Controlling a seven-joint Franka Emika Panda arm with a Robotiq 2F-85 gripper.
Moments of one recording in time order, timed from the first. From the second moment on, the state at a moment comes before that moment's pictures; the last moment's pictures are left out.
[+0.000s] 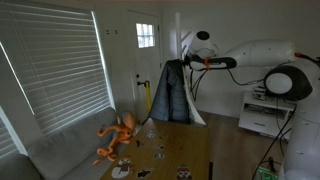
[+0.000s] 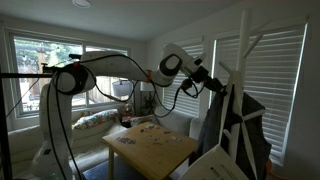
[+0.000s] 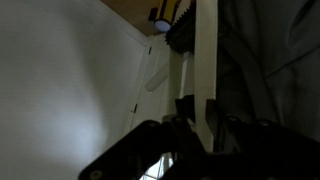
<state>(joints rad) -0.27 0.07 -0.28 -1.55 -0.45 2.49 0.33</state>
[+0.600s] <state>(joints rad) -0.28 0.11 -0.29 -1.57 -0.39 2.51 0.33</state>
